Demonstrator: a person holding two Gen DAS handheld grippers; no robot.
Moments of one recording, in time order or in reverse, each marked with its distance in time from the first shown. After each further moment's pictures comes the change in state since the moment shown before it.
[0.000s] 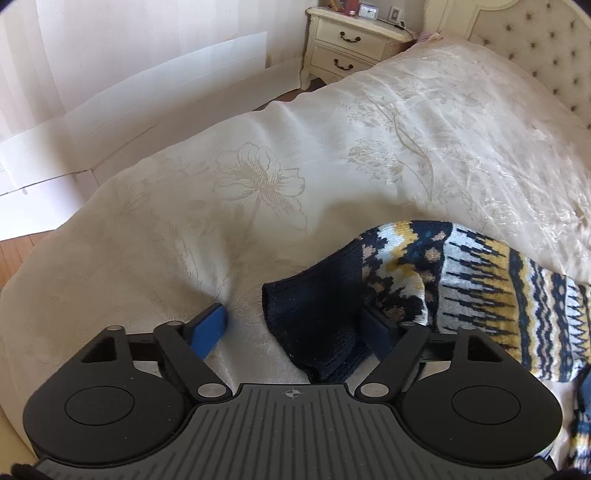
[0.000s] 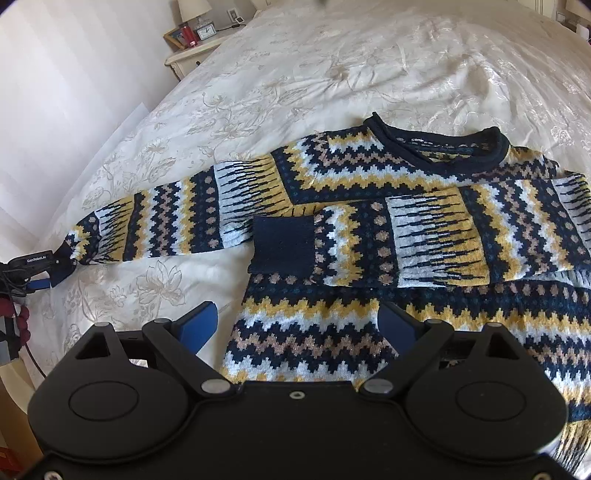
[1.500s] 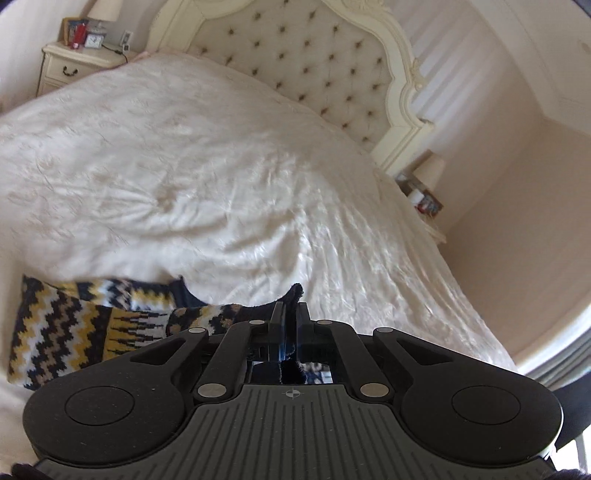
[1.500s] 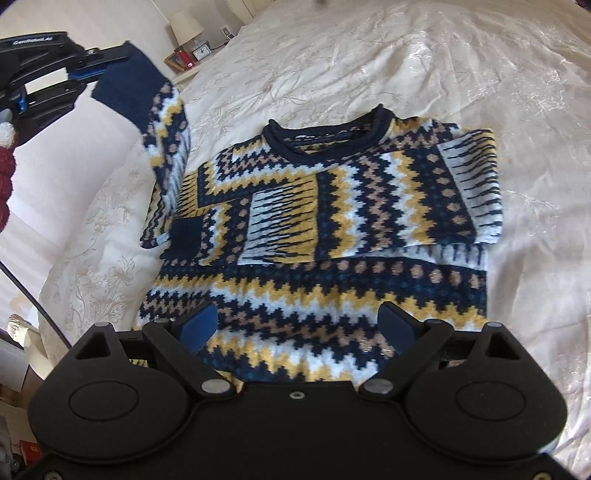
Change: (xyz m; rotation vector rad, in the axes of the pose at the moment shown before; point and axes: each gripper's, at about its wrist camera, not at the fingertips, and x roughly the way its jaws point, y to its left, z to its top) left arm -0.137 -0.435 -0.087 0.217 -0.074 -0.718; right arm -0.057 -0.207 -0.026 0.069 -0.009 0.148
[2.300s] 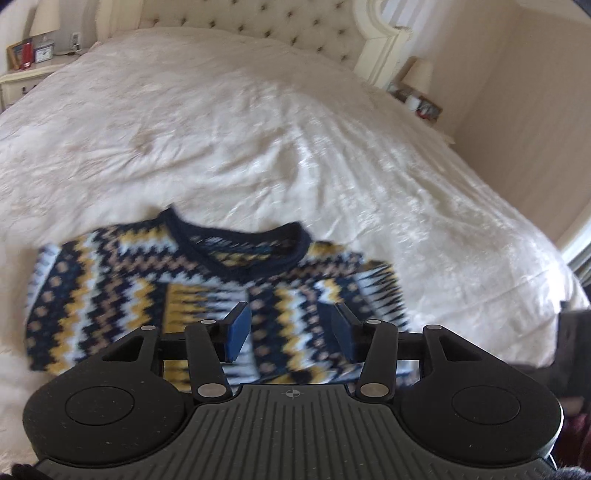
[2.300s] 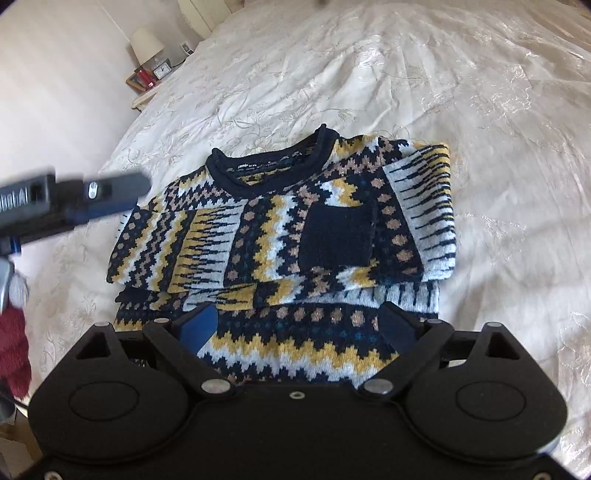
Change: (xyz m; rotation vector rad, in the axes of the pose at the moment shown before) left arm 0.034 0.003 -0.070 0.265 0.181 0.131; right arm 0.018 -0.037 0.035 0.076 -0.034 -0.069
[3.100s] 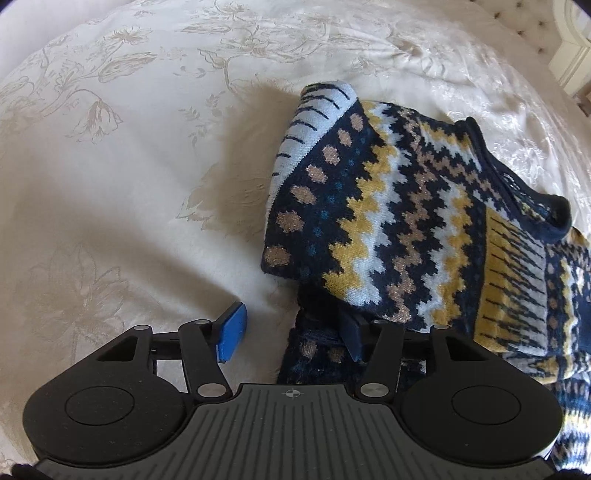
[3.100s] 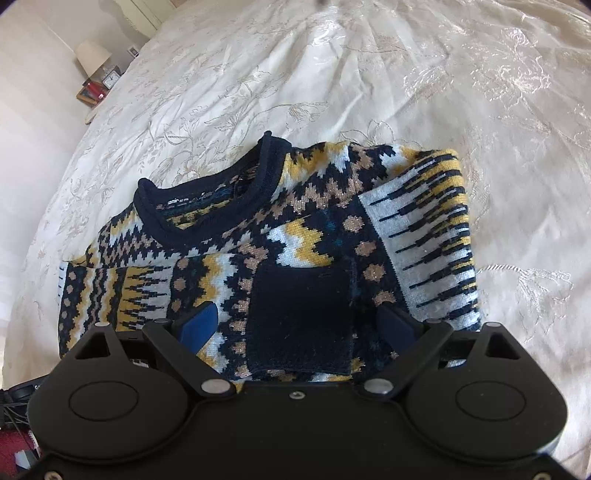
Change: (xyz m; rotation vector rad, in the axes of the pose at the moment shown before) left arm 0.047 0.166 -0.058 -0.349 0.174 0.379; right arm 0.084 -0.035 0.053 0.138 0.060 -0.061
